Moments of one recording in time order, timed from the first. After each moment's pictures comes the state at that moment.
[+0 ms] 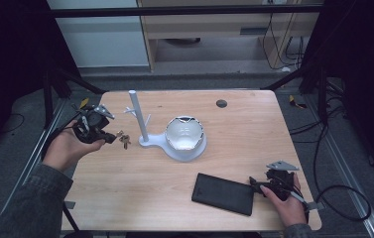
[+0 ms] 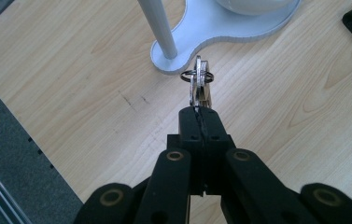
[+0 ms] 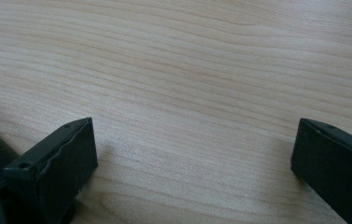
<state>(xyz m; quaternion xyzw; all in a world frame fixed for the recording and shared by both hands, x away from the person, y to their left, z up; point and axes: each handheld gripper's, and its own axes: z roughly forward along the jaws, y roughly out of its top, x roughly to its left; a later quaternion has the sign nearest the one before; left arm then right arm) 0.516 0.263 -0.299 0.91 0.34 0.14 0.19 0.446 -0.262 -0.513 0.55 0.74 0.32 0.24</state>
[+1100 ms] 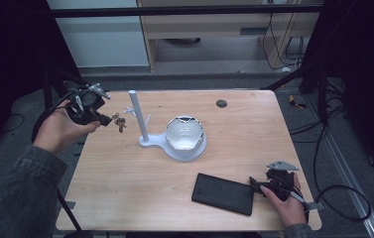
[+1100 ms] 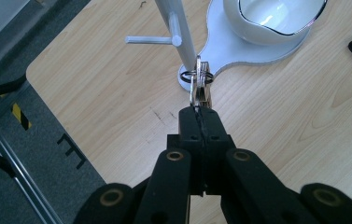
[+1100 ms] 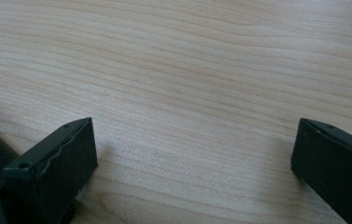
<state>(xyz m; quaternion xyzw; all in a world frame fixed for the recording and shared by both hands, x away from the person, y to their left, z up) 0.528 0.260 -0.248 0.91 0.34 0.18 0.18 0.447 -0.262 -0.513 0.55 0.74 0.31 0.24</state>
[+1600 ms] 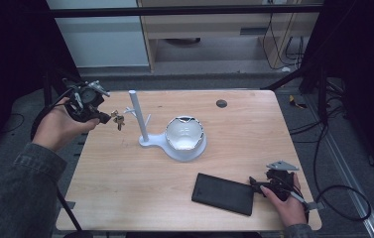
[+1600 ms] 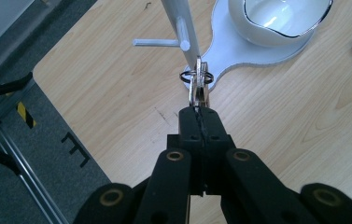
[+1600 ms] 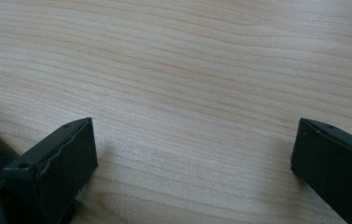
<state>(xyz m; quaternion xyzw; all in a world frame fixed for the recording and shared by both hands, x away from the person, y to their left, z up) 0.533 0.259 -0.242 0.90 0.34 0.18 0.17 0.447 -0.262 -0.513 0.55 0.74 0.31 0.24</state>
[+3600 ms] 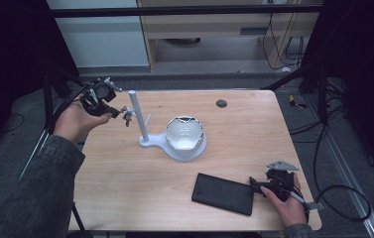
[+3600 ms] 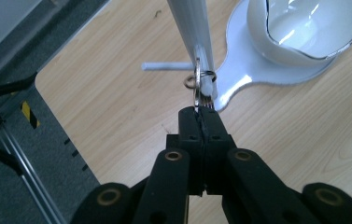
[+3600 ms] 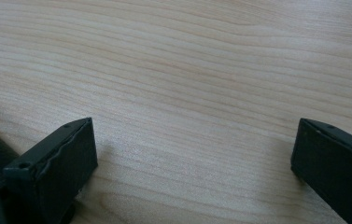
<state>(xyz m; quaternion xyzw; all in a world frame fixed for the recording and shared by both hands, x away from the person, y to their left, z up) 0.563 0.244 -0.260 0.90 0.35 0.19 0.18 0.446 -0.262 -0.513 0.55 0.74 0.31 0.24</state>
